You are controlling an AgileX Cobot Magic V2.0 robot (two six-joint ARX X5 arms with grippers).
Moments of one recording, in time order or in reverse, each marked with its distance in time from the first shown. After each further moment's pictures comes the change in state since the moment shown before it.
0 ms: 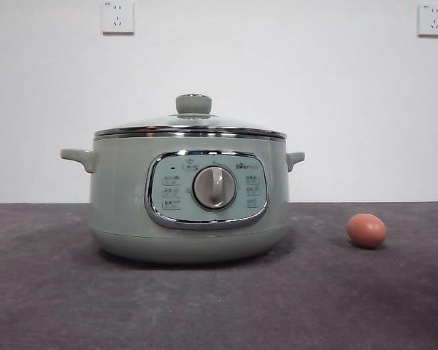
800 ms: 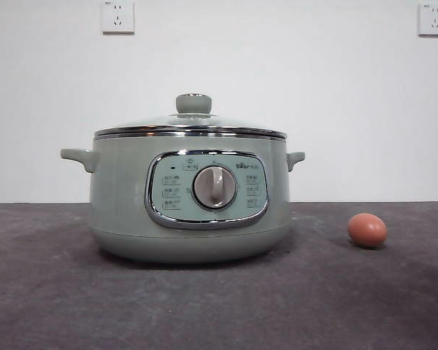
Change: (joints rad) left arm 0.000 0.006 0.060 -0.070 0.058 -0.051; right arm 0.000 0.001 0.042 -0.007 -0.024 0.108
